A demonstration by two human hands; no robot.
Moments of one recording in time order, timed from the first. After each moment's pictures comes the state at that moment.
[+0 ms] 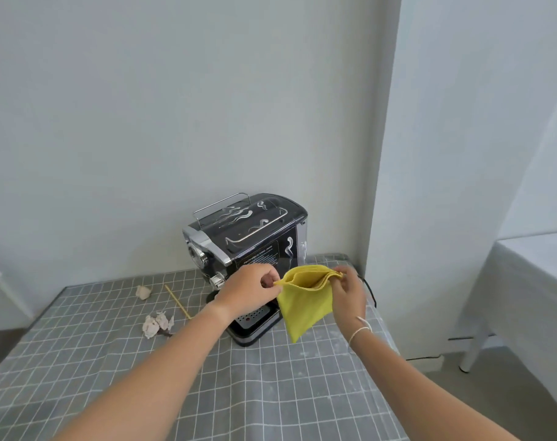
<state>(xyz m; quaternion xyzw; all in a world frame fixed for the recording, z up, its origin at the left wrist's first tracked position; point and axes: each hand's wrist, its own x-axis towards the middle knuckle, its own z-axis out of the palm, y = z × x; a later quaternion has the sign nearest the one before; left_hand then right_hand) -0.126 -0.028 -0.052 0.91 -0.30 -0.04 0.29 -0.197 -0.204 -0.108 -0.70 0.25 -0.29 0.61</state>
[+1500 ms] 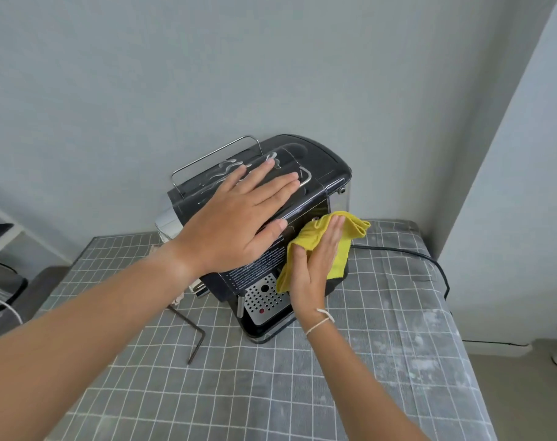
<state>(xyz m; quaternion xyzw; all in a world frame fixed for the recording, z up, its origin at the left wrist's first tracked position) -0.018 -0.060 -0.022 0.90 -0.42 0.13 -0.05 -0.044 -0.154 -0.169 -0.68 0.09 -0.31 0.66</state>
